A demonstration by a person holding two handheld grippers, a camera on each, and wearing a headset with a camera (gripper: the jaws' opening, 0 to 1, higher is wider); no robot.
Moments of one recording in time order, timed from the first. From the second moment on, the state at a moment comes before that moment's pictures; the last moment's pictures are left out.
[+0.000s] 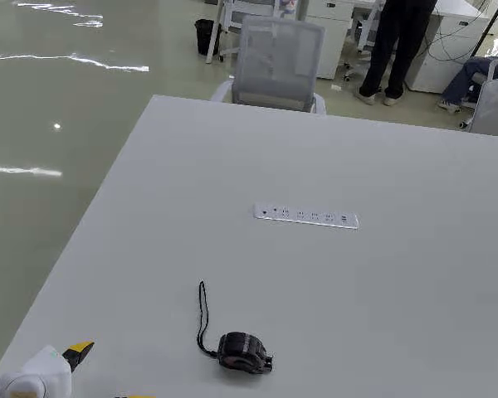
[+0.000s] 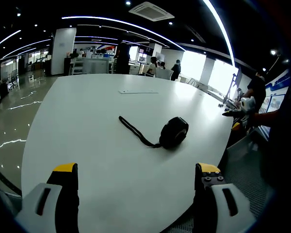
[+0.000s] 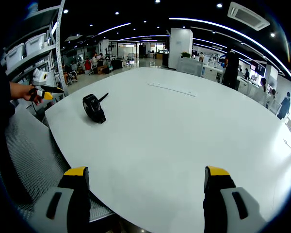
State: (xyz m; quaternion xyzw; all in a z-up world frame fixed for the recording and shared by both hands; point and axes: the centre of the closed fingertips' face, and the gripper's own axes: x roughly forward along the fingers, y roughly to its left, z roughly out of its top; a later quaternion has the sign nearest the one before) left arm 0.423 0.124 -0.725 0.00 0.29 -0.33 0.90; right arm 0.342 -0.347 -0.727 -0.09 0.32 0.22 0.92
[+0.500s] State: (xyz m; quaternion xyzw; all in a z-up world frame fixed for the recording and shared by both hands) left arm 0.423 0.123 -0.724 0.00 0.29 -0.33 0.90; right arm 0.338 -0.344 -0.729 -0.09 0.33 0.22 0.91
